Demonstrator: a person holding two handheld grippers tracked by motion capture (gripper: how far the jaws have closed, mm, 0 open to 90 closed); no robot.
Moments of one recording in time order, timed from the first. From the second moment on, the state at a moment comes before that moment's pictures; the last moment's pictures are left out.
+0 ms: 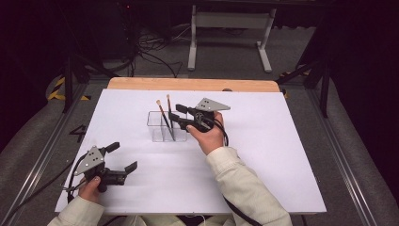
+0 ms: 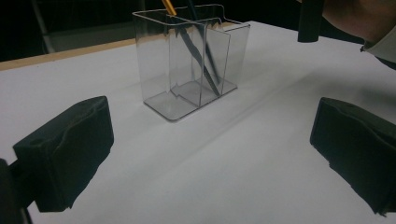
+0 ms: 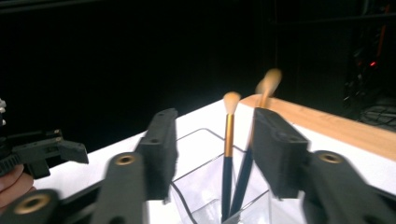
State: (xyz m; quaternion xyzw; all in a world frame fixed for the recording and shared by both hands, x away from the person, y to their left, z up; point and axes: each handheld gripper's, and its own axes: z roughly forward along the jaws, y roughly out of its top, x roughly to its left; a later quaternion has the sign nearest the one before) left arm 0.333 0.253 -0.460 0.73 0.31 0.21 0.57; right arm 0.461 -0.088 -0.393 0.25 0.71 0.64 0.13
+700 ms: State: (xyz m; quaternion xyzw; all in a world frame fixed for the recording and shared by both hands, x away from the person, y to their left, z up) left arm 0.333 0.253 -0.460 0.73 0.31 0.21 0.57; right arm 0.425 -0.152 -0.369 0.23 0.72 0.63 0.16
